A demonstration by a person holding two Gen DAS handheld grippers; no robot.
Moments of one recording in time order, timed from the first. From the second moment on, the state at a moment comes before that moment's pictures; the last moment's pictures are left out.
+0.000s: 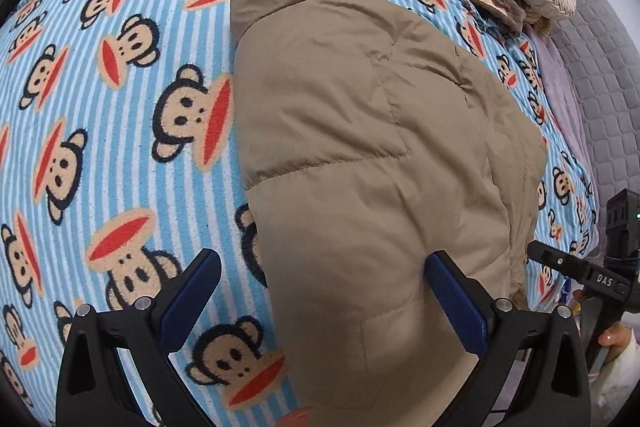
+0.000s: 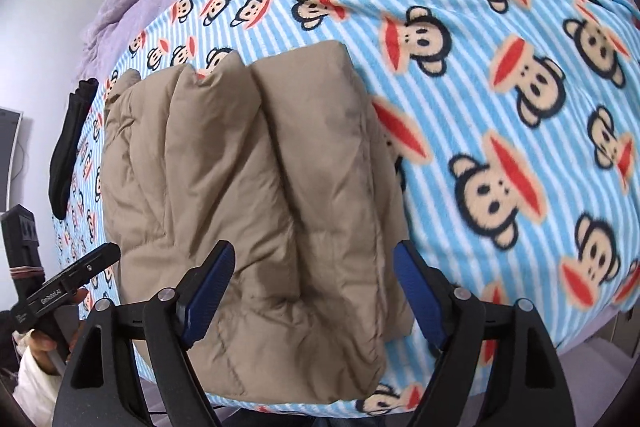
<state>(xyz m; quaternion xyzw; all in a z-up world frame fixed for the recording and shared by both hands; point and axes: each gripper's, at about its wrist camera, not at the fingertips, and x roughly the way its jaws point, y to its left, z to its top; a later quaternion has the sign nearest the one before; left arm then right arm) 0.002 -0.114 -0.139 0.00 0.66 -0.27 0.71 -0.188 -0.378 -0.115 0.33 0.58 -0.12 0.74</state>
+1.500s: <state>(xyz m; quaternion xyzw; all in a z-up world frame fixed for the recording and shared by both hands) 0.003 -0.166 -0.165 -0.02 0.64 -0.29 0.71 -0.087 -0.405 -0.230 0.47 0.59 0.06 0.65</state>
